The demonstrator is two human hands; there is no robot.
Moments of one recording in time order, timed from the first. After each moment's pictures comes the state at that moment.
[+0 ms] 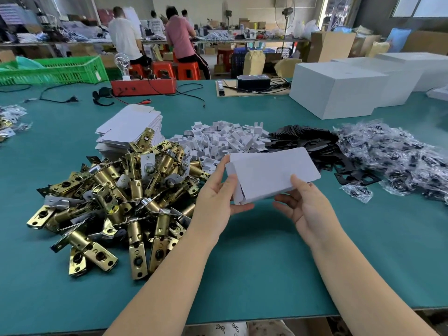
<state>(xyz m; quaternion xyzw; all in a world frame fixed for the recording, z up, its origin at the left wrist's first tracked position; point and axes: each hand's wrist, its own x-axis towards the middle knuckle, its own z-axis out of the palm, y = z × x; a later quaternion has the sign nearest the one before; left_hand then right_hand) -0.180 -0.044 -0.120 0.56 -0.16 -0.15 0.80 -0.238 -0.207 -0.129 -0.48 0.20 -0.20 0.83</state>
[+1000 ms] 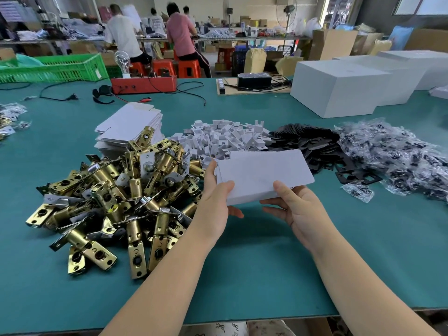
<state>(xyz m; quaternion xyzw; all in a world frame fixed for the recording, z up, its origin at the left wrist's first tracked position) -0.178 -0.040 -0.127 0.58 -0.15 -0.17 0.78 -0.247 -0.193 -0.127 -0.58 0.09 -0.15 0.80</state>
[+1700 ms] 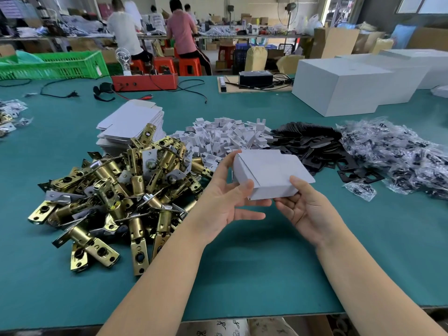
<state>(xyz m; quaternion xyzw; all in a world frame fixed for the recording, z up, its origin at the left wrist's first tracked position) -0.184 -0.029 -0.109 0.49 -0.25 -0.31 0.78 -0.249 -0.204 -0.122 -0.45 0.16 -0.10 0.87</state>
